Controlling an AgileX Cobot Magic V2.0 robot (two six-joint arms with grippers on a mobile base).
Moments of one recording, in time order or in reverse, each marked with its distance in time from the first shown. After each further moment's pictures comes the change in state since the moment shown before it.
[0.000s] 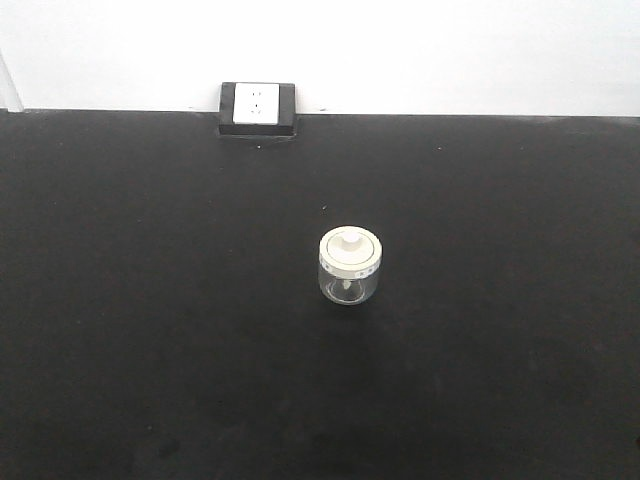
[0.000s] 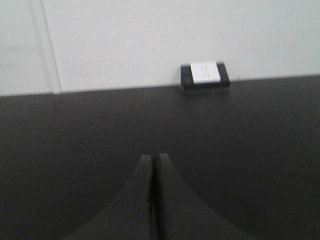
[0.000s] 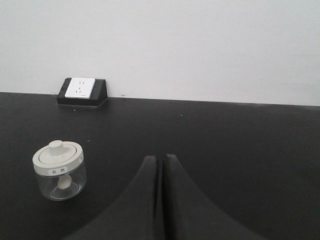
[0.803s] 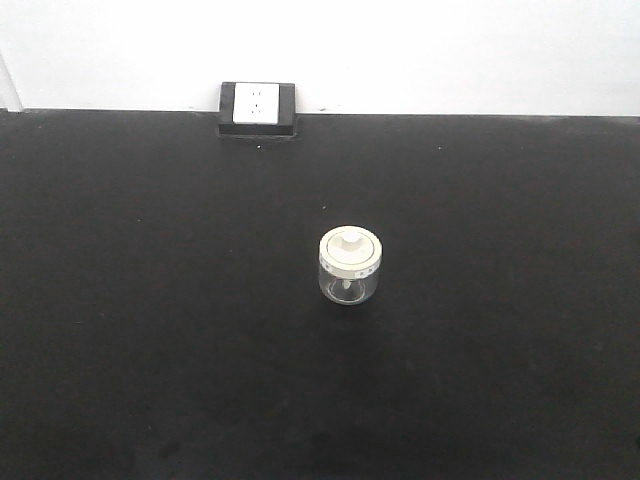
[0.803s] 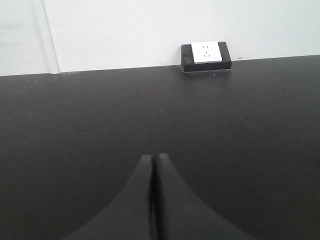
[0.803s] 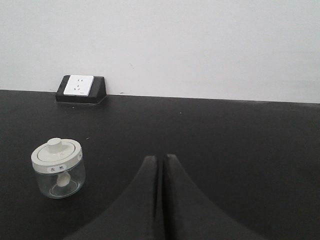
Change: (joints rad) left arm 0.000 -0.004 0.004 -0.002 0.052 0.000; right arm 0.000 0.000 0.000 0.000 0.008 0.000
